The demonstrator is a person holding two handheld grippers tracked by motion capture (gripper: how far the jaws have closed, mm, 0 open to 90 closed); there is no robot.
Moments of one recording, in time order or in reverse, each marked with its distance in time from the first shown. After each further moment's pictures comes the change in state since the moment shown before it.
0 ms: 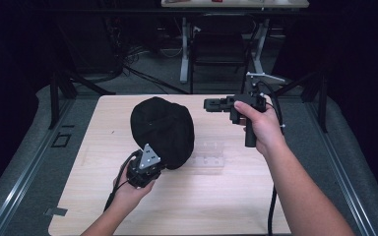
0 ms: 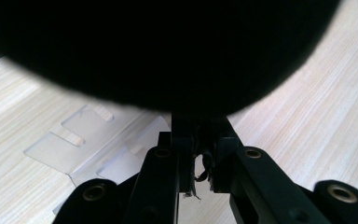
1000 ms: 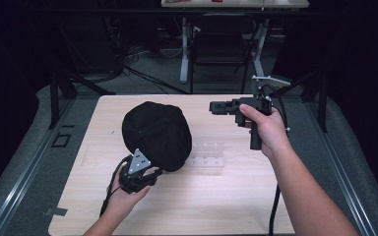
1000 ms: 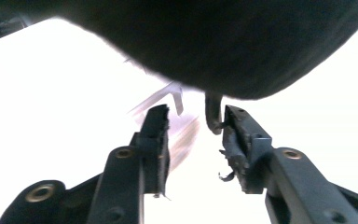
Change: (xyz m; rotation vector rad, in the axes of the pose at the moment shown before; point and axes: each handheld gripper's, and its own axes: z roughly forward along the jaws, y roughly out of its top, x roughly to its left) left arm 0.010 -0.026 -0.008 -0.053 0.001 -0.097; right arm -0.008 -0.005 -0.012 -0.013 -0.028 0.008
